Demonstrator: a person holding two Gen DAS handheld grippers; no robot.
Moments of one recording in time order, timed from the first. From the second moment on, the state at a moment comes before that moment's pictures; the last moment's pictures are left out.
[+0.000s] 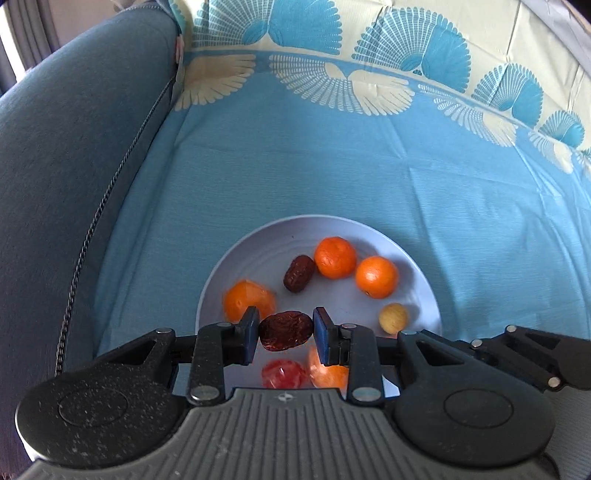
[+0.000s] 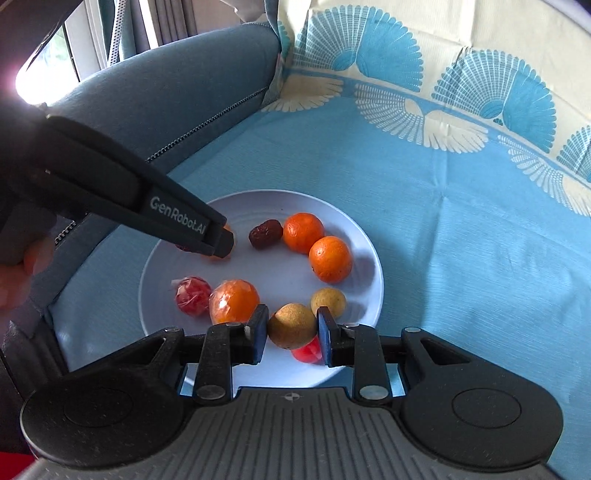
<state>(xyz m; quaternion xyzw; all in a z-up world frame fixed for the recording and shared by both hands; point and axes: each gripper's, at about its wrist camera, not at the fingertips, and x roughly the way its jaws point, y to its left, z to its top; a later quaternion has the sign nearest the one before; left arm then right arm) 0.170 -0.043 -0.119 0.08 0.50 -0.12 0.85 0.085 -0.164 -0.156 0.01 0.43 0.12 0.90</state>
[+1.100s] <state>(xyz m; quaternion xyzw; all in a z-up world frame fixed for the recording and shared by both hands) 0.010 -0.004 -0.028 0.08 0.47 -0.06 0.88 -0.058 -0.164 -0.059 0.00 0.38 0.02 0.92</state>
